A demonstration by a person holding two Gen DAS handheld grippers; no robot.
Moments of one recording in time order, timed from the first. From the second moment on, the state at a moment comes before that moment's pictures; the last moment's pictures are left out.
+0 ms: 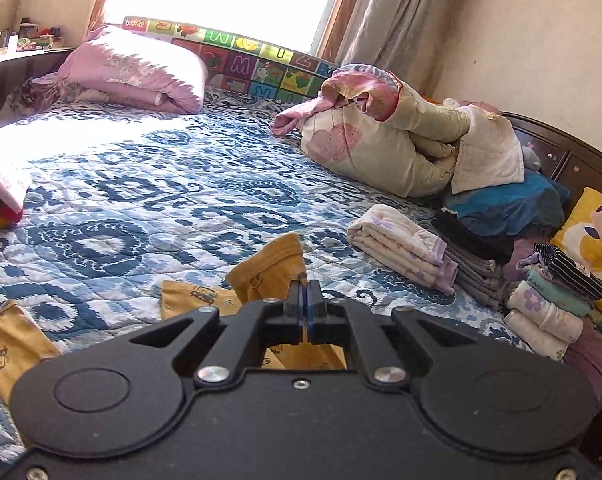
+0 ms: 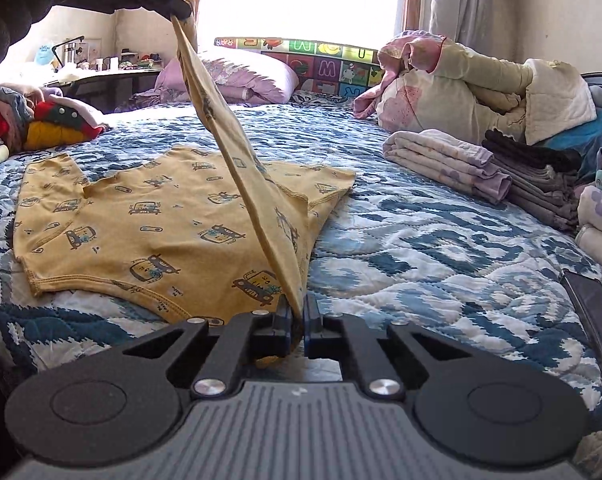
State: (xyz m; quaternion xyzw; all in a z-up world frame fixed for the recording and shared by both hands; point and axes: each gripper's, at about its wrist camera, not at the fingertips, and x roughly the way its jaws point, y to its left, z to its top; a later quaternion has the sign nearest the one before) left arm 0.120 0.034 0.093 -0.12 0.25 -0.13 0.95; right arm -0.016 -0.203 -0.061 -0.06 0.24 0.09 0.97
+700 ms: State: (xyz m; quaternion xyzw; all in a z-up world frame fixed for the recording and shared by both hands) left arm 0.095 0.138 0.006 -0.15 0.29 -0.04 0.94; right arm -0.023 -0.132 -0.064 -0.21 0.23 0.18 0.93
